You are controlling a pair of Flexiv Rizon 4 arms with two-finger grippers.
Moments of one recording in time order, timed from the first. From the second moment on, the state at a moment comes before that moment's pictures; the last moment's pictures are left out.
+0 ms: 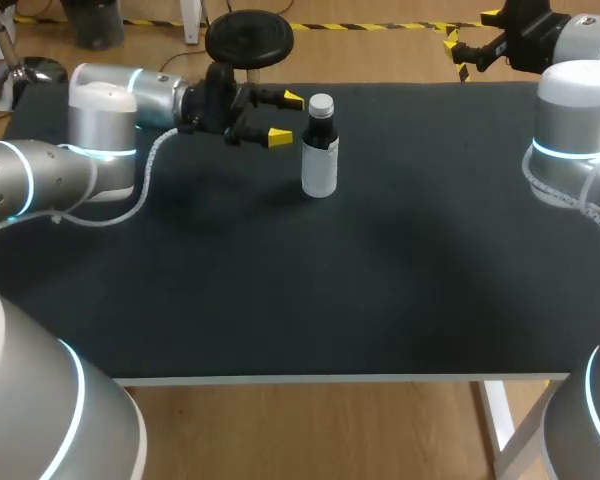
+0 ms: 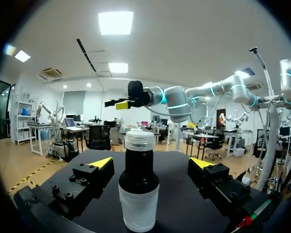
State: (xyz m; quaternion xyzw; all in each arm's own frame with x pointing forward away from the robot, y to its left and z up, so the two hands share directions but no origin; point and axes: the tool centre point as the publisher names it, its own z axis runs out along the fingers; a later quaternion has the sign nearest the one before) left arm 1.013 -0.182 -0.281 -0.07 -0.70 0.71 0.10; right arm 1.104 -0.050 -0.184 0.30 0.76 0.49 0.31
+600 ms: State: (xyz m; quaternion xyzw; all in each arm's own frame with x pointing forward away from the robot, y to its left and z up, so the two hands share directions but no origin) left arm 1.016 -0.201 -0.284 -0.09 -0.69 0.71 0.12; right arm 1.104 -0.050 -0.184 0.30 0.76 0.49 0.31
